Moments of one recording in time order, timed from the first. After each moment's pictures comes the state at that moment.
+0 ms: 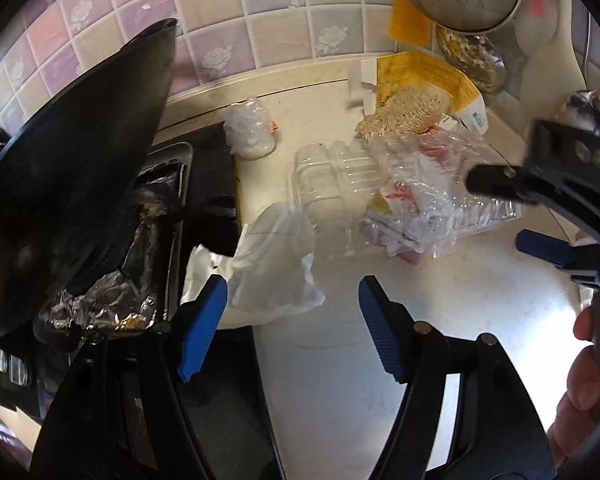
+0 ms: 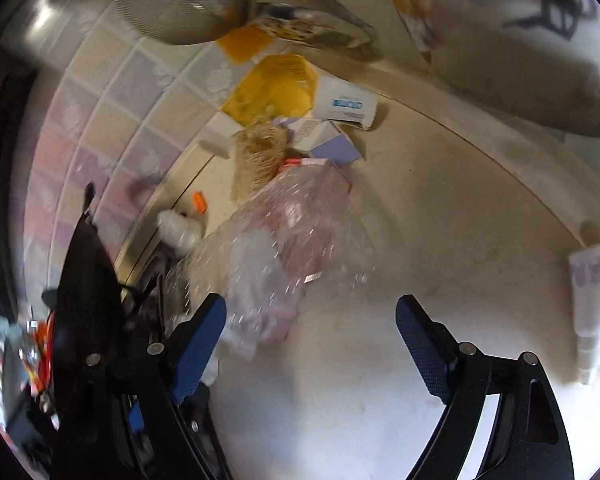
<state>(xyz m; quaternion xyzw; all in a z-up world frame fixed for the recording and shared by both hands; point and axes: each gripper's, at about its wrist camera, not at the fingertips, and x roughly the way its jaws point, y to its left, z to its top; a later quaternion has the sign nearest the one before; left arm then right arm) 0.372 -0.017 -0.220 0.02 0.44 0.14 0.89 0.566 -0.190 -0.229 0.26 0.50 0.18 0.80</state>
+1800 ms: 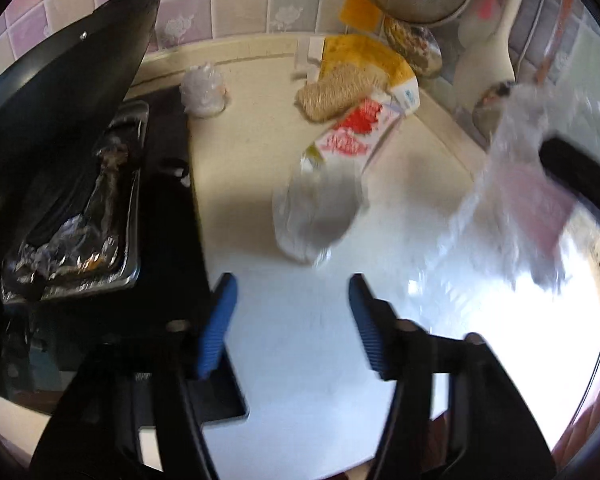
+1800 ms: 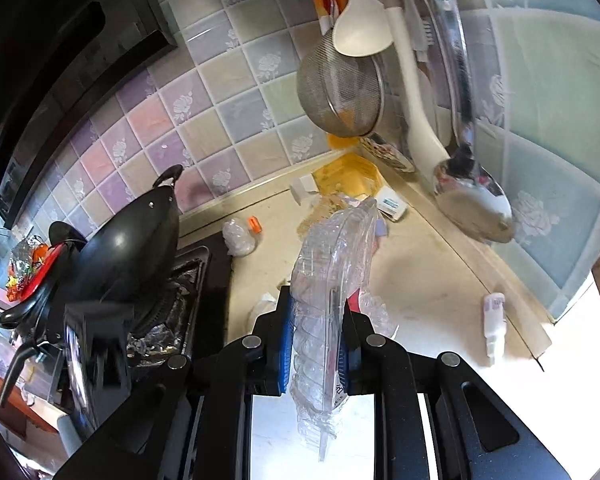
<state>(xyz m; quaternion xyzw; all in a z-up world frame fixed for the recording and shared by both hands) 0.327 -0.032 -0.198 -0.06 0.47 0.02 0.88 0.401 -0.216 -0.108 0.12 0.33 0.22 0.91</state>
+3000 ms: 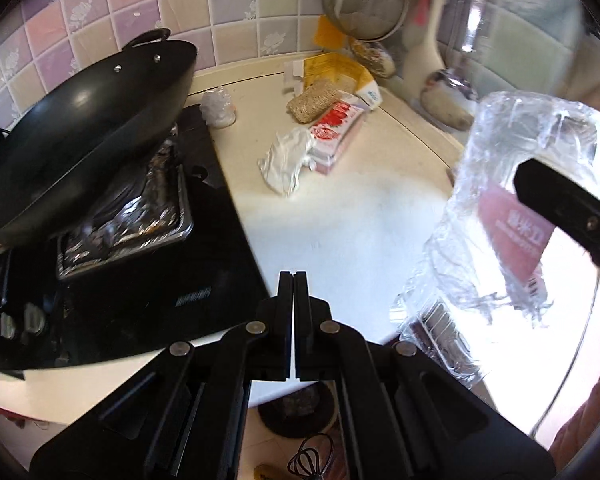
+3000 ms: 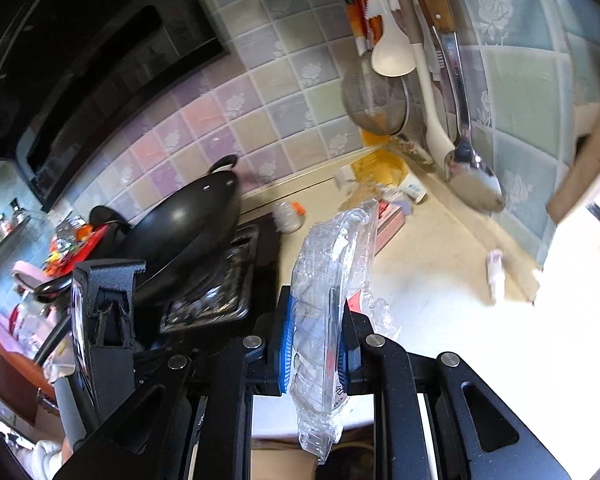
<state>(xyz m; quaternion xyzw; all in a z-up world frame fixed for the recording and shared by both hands) 0.202 -0.028 -0.141 0.00 0.45 0.00 0.89 0.287 -0.225 -0.083 0.12 0.31 0.26 0.91</state>
